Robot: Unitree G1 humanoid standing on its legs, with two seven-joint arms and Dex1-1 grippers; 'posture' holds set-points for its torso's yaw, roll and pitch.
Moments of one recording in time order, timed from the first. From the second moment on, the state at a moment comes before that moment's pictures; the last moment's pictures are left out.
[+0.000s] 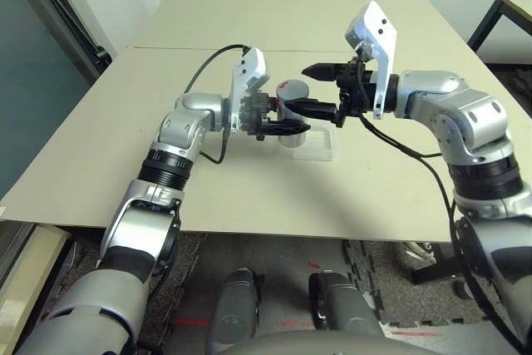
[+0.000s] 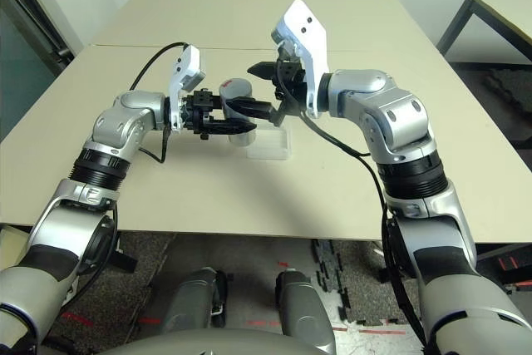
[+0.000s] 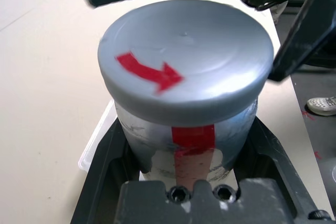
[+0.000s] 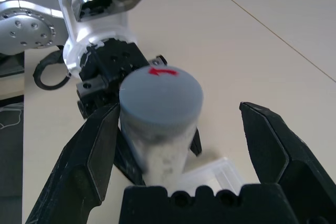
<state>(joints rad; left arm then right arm) -0.86 0.37 -0.17 0.44 -0.29 0.38 -1.24 -0.81 -0.52 0.11 -0.12 0.44 0.81 0.84</state>
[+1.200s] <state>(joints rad) -0.89 0.37 -0.18 0.49 -0.27 0.34 -1.26 -0.83 -0.53 0.08 -0.17 0.55 0.94 0.82</state>
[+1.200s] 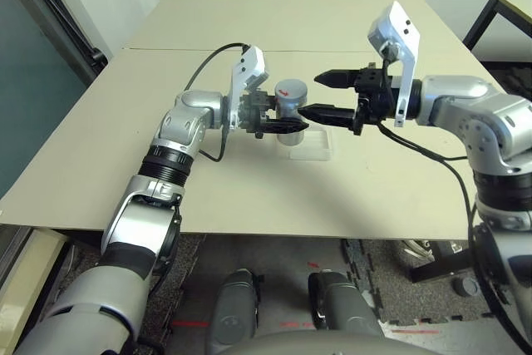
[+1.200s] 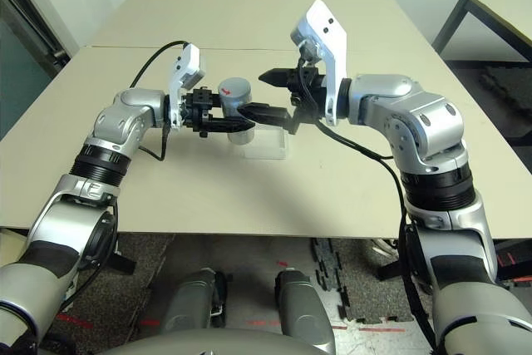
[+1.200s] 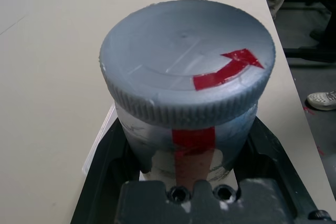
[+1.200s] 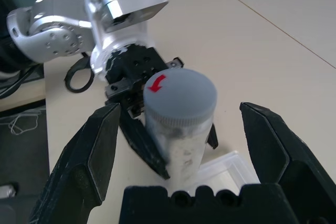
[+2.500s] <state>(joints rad) -0.88 0.36 -0.18 0.47 -0.27 0.35 -1.26 -0.92 -0.40 0.16 -0.03 0.46 0.91 0.80</state>
